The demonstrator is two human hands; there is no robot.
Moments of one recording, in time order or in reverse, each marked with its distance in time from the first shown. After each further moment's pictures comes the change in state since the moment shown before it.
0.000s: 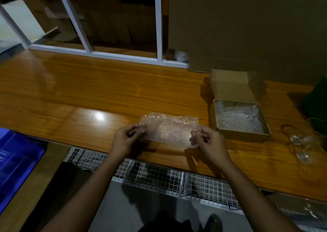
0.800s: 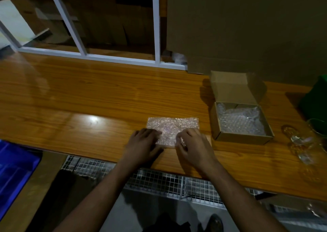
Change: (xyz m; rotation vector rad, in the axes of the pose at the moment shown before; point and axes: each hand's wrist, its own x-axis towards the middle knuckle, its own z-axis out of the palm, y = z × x) left_hand 0.023 -0.009 0.027 1.080 -0.217 0.406; right_hand 0.026 0.005 0.051 -0.785 -0.075 -0.251
